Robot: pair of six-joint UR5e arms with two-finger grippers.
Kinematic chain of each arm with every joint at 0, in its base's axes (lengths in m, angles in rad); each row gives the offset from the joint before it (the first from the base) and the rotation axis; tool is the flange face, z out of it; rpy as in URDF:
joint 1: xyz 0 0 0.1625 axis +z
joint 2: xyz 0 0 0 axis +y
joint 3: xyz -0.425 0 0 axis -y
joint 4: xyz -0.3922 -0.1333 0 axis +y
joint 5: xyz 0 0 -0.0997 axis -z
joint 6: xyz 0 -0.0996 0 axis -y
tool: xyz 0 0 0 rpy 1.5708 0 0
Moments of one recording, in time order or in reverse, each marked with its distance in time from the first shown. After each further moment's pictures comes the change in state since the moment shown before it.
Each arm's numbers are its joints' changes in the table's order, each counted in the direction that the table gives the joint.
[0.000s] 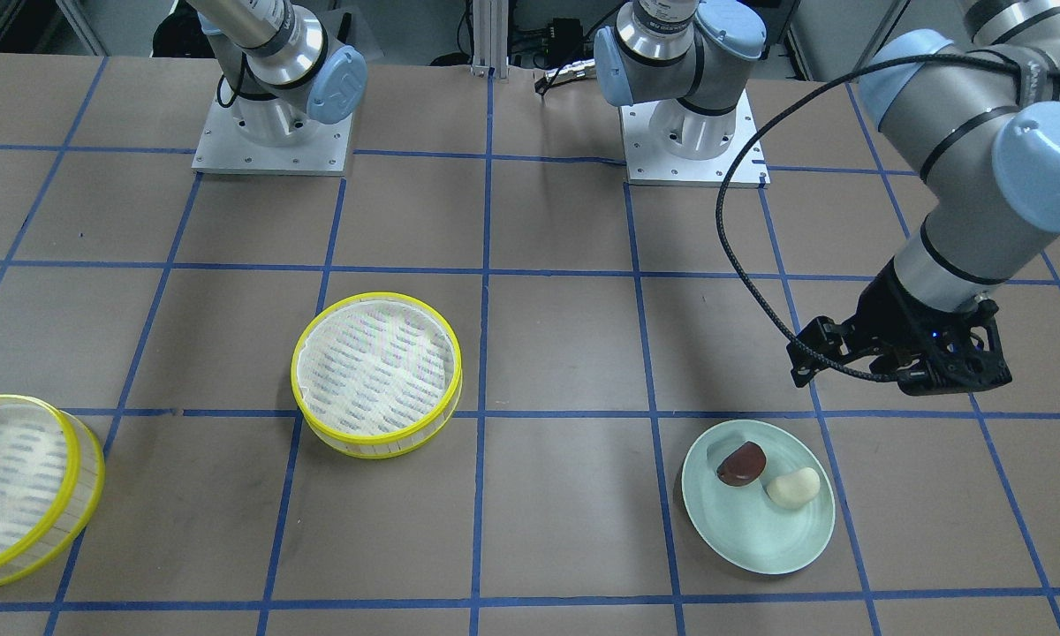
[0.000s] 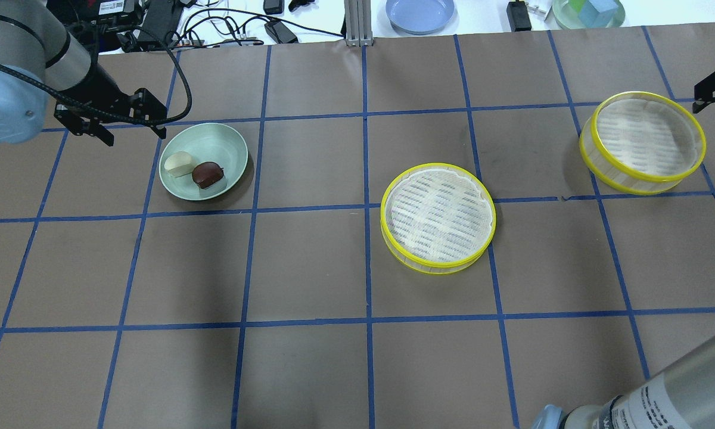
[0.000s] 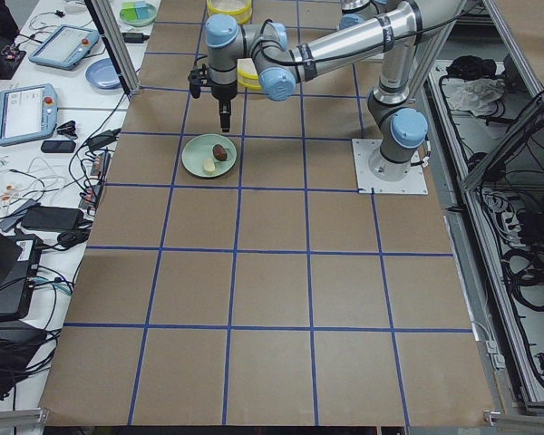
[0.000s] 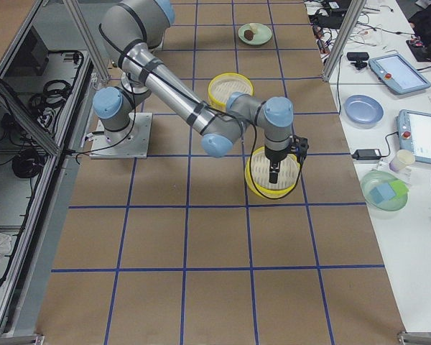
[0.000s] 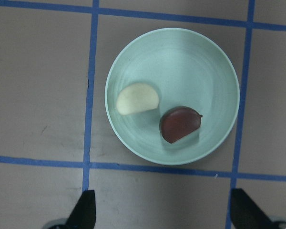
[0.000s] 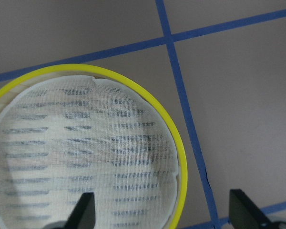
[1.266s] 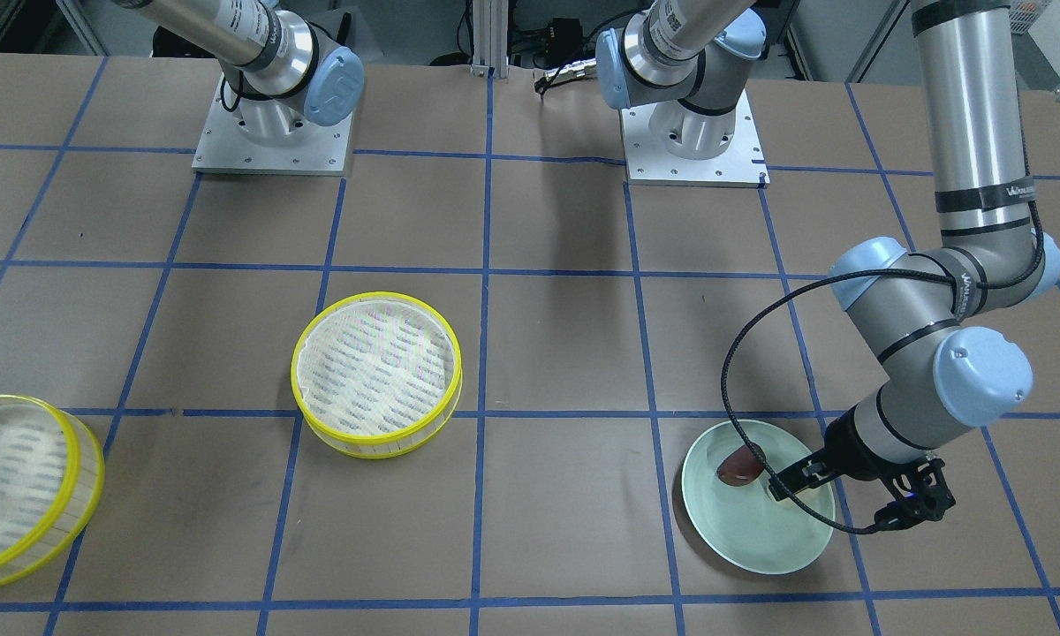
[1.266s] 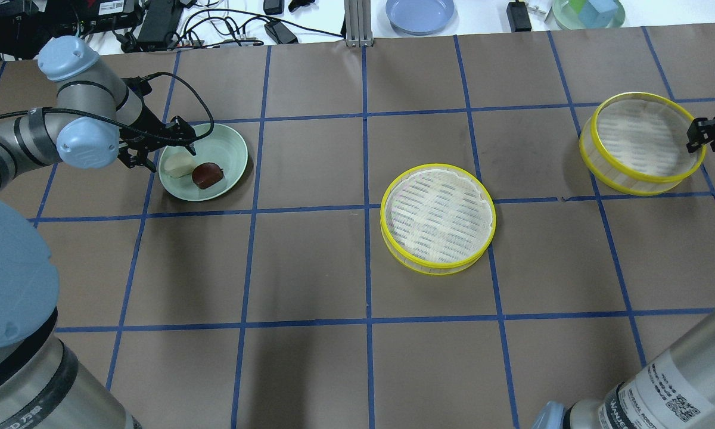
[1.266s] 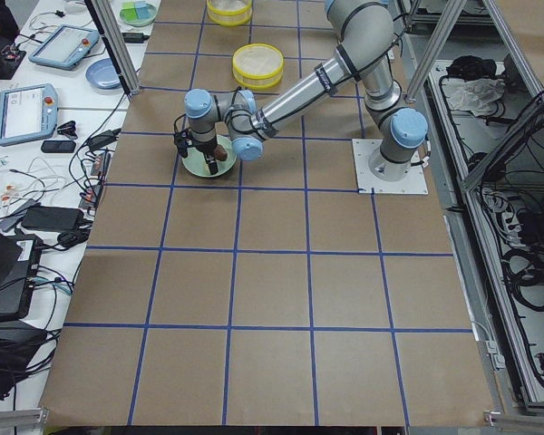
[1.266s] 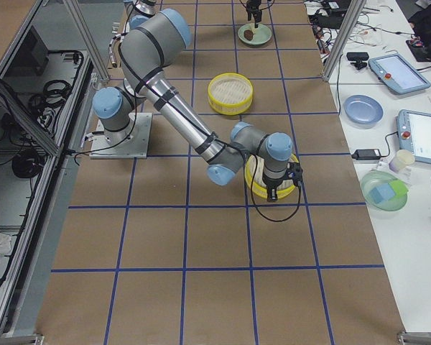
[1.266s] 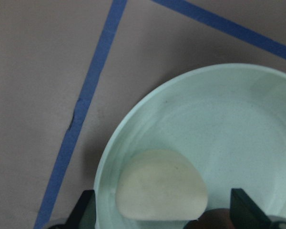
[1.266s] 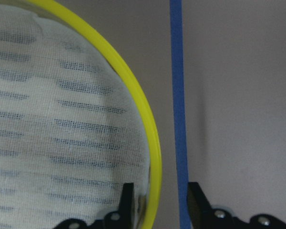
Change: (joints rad) left arm 0.031 0.313 0.008 -0.251 -0.057 -0.239; right arm -0.036 -0.115 0.003 0.061 -0.044 -0.214
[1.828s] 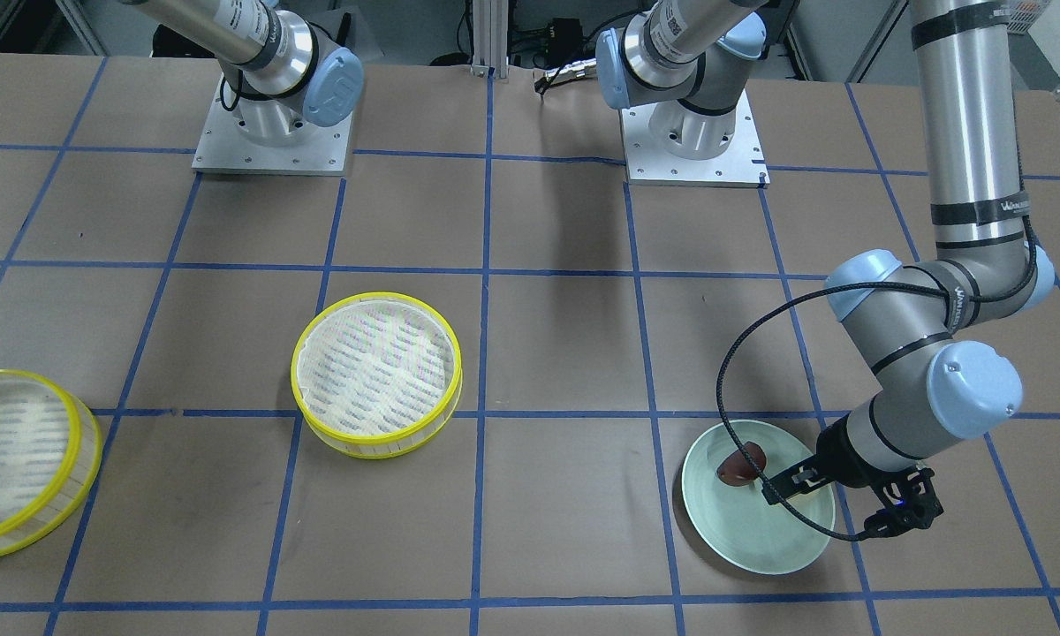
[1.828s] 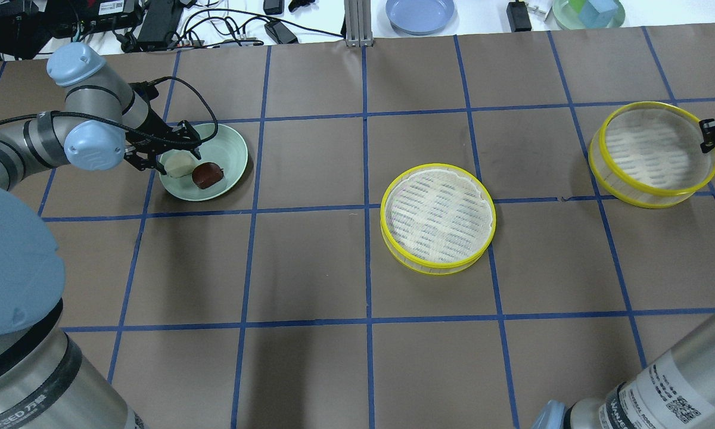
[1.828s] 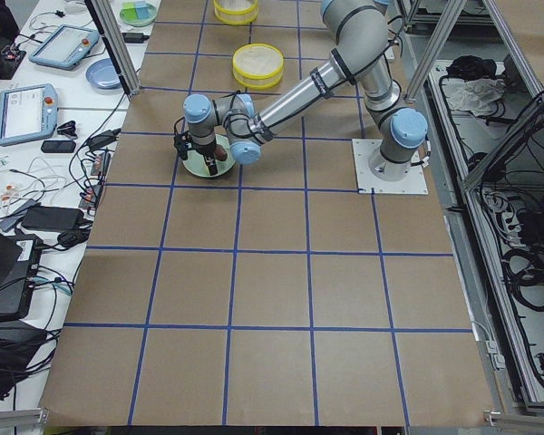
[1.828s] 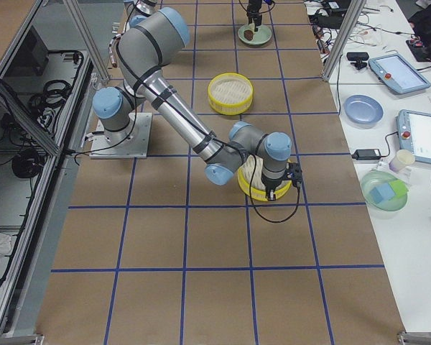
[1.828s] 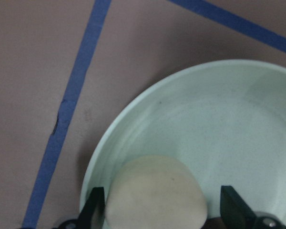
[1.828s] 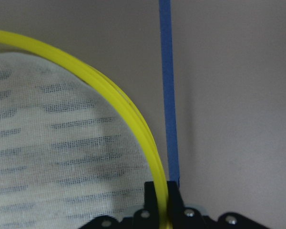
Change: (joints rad) left arm -0.001 0.025 0.005 -0.004 -0.012 0.008; right arm -0.004 0.032 0.002 -0.009 -0.010 0.006
